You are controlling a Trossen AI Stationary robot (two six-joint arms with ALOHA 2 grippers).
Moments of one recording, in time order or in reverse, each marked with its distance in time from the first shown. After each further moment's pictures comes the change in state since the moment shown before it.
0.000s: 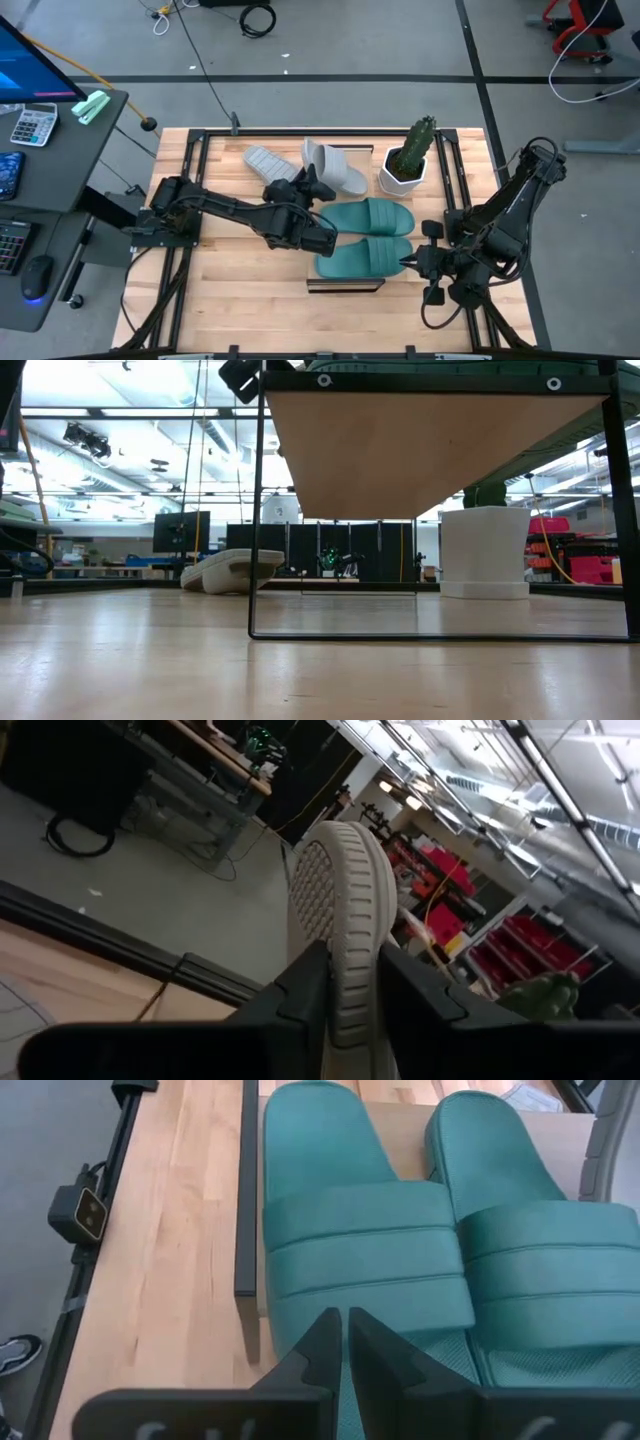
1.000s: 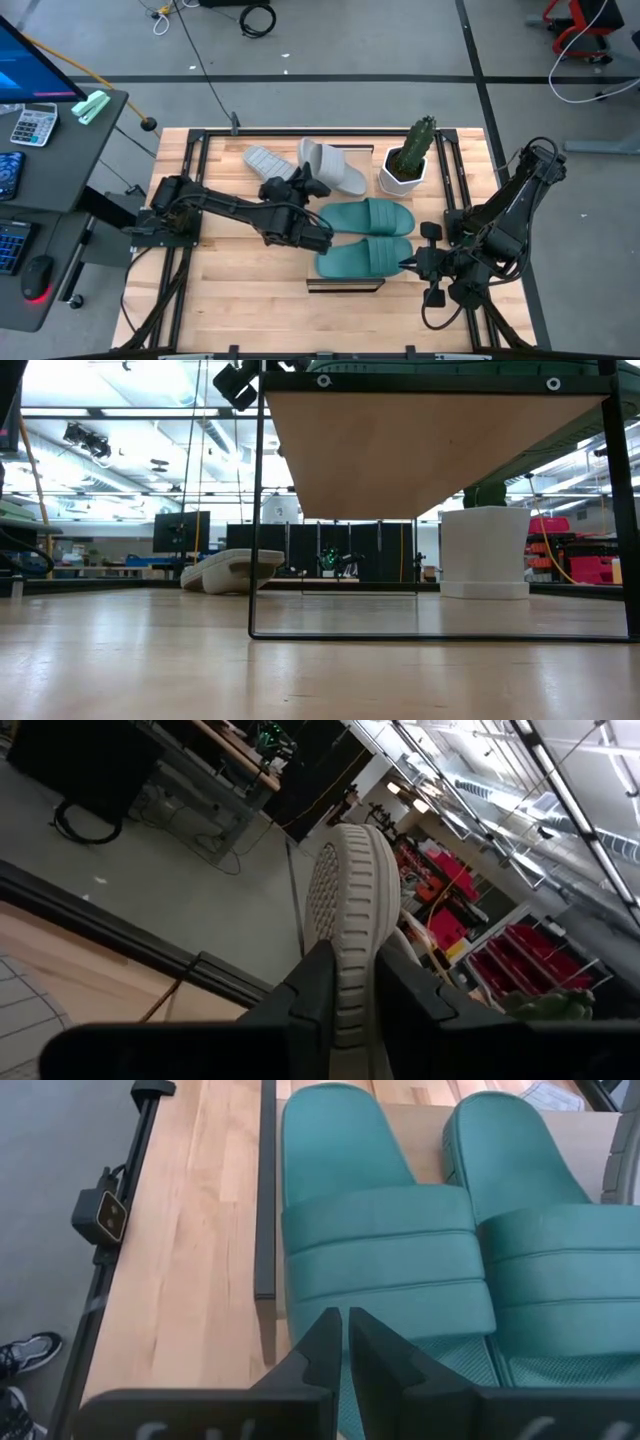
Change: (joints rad) left arm 0.015 0.000 -0.004 -0.165 0.011 -0.227; right arm 0.000 0.000 0.000 0.034 -0.027 -0.014
